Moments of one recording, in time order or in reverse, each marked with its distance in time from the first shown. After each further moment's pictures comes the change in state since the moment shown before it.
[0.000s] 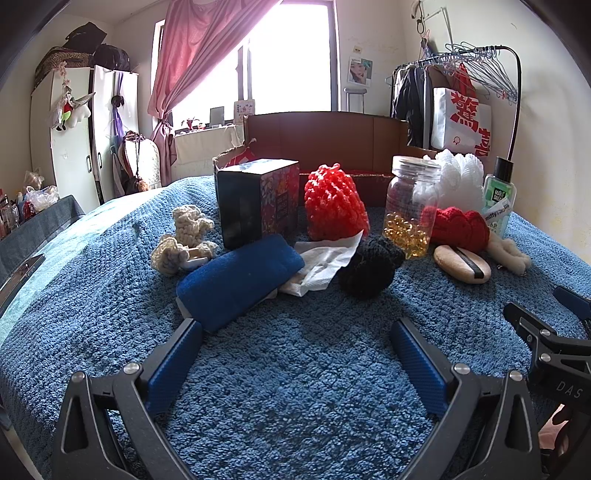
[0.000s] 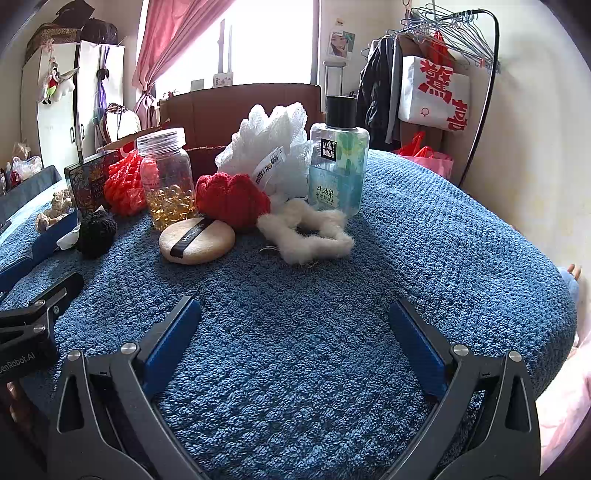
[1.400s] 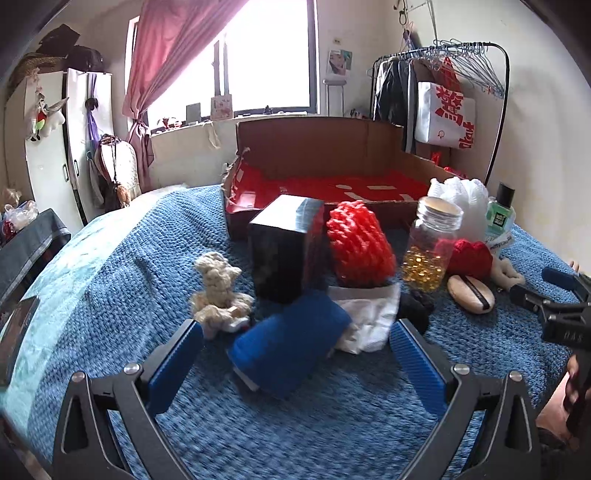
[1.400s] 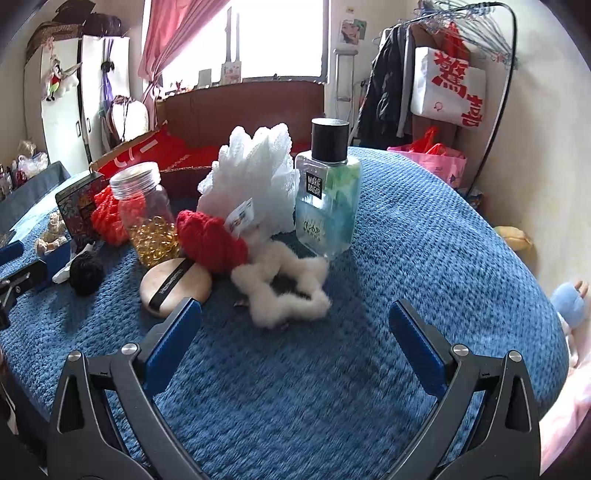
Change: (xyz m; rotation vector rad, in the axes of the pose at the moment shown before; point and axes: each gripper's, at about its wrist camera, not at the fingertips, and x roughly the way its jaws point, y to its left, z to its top) left arm 0.005 0.045 0.056 0.066 0.059 -0.090; right arm 0.020 -0.022 0.053 -0.026 0.078 0.055
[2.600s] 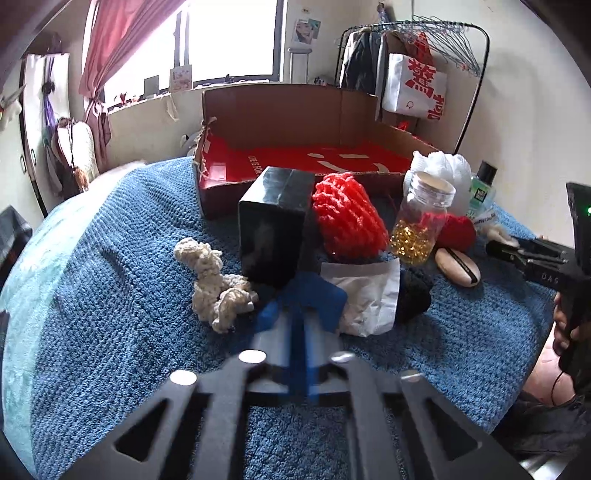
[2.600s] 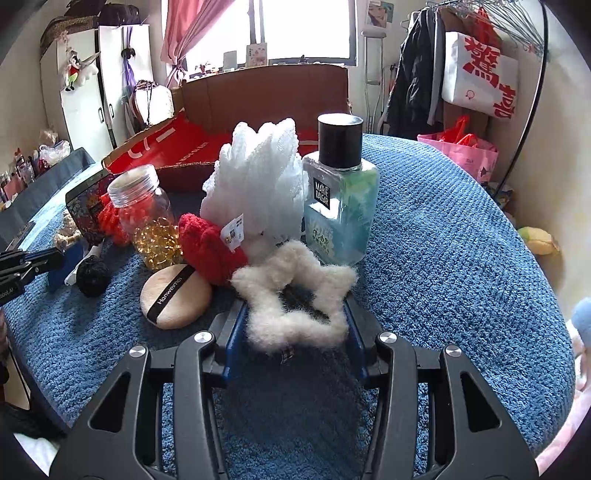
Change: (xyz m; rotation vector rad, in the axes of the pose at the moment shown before) left arm 0.011 0.020 0.007 0.063 0.139 -0.167; right arm 0.013 -0.017 0.018 -0.035 0.071 0.122
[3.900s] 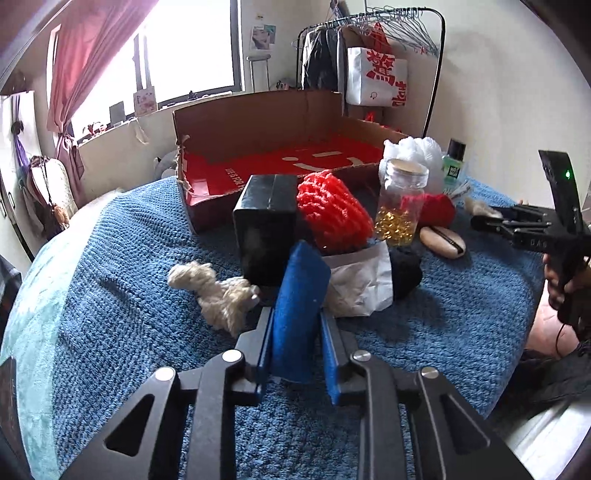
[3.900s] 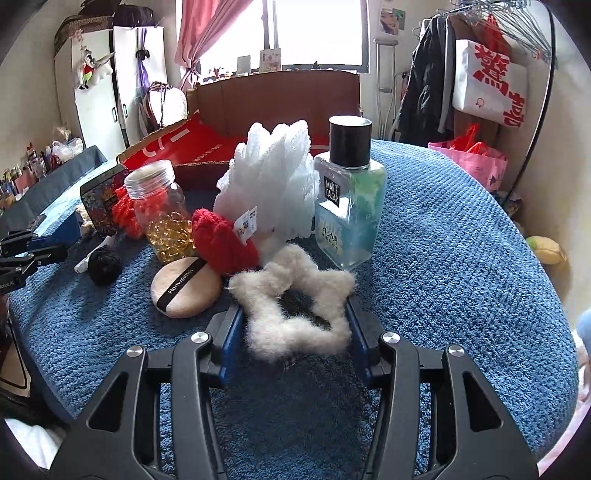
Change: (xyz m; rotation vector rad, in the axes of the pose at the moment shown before) left arm -0.009 0.012 -0.003 0.142 -0.014 -0.082; right arm -0.005 0.003 -0.008 -0.029 -0.032 0.040
